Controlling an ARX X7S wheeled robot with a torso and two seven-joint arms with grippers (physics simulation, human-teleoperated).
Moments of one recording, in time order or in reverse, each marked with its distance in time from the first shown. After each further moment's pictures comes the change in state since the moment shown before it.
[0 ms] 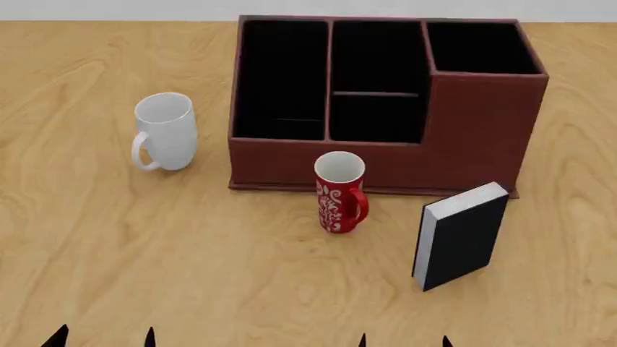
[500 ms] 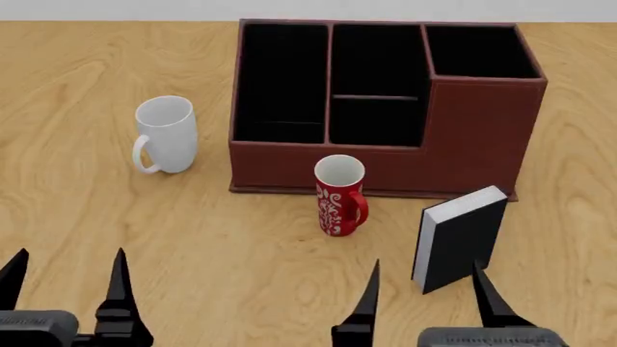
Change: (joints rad) left arm -0.076 -0.057 0.033 0.336 -0.085 -0.213 -0.073; right arm 0.046 0.081 -0.051 -0.484 0.005 0.358 0.075
